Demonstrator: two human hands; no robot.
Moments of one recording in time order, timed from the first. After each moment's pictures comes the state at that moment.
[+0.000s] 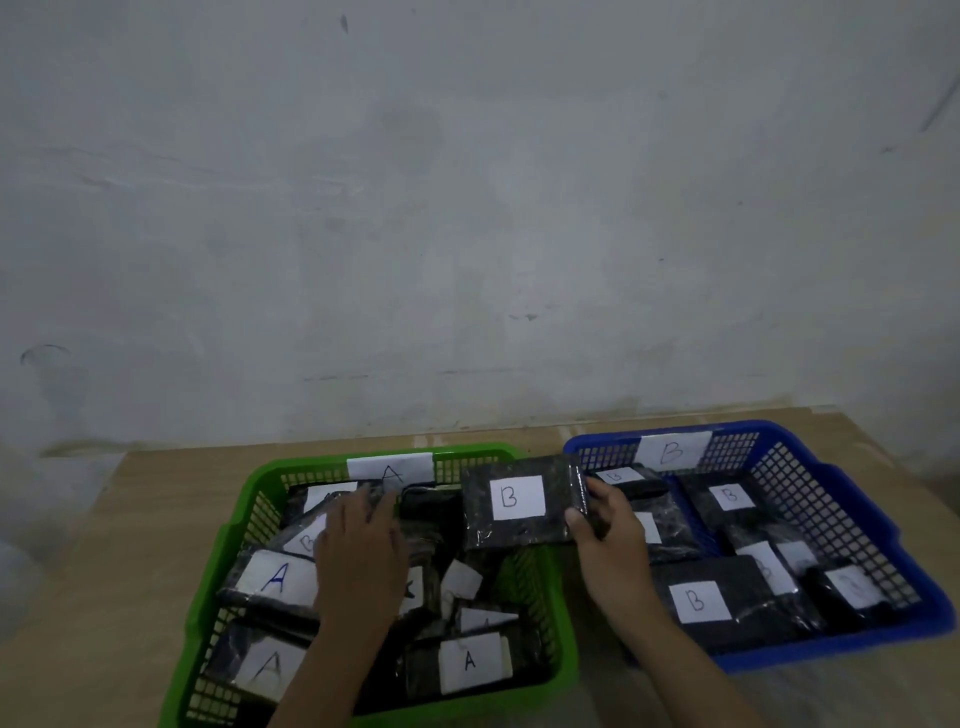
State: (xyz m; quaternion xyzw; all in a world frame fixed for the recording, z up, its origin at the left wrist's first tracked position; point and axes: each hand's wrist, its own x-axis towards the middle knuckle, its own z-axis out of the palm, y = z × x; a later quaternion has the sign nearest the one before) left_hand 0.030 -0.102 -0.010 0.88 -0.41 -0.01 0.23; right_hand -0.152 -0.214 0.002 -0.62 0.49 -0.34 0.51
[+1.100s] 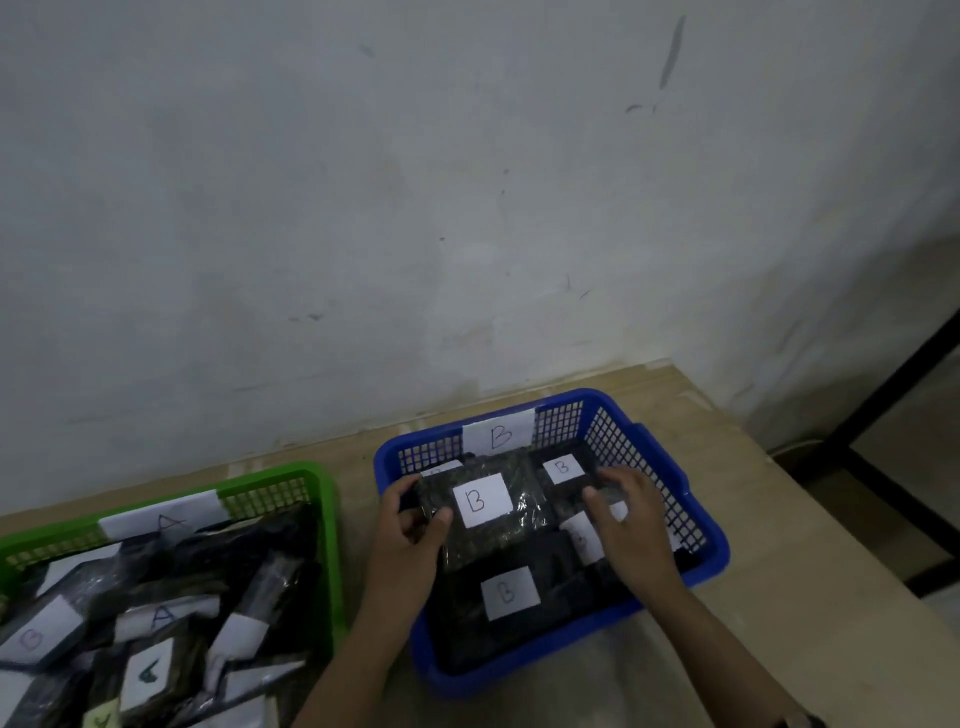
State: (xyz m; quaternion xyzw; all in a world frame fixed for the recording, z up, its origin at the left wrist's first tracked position) left_hand -0.149 -0.237 -0.012 0.66 -0.30 -0.40 0.56; right_hand -0.349 -0.326 -0.017 -0.67 0.59 -0.34 0.29
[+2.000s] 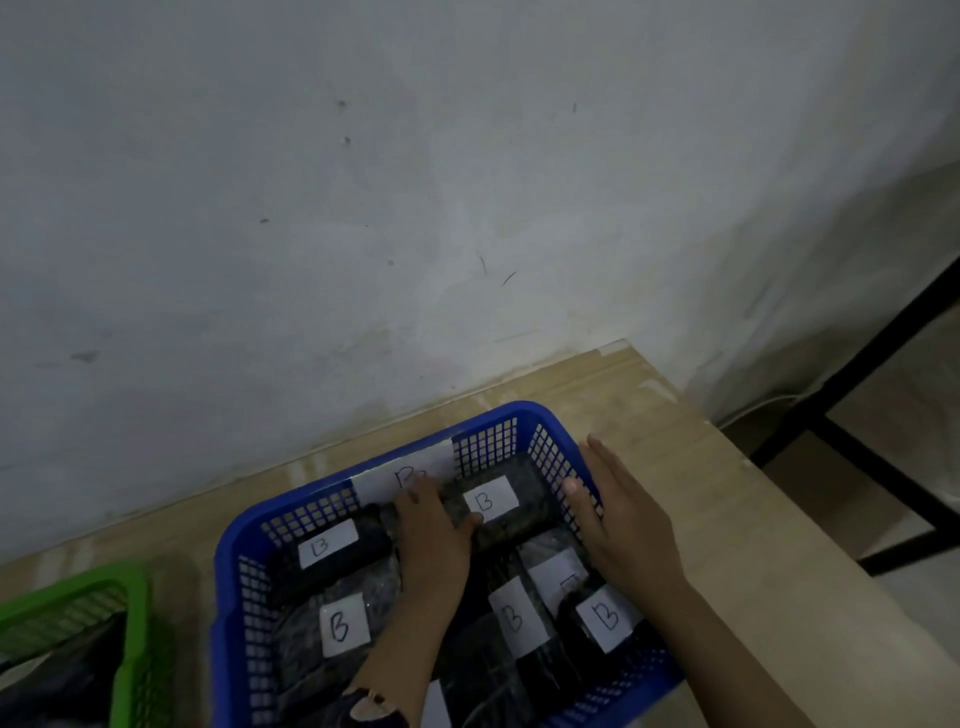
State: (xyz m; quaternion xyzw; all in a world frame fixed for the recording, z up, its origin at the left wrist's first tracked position) left_hand -0.230 -0.396 -0.072 0.79 -0.41 -0.31 0.33; right_hand -0.402 -0.429 -0.057 -0.75 0.58 -0.22 0.21
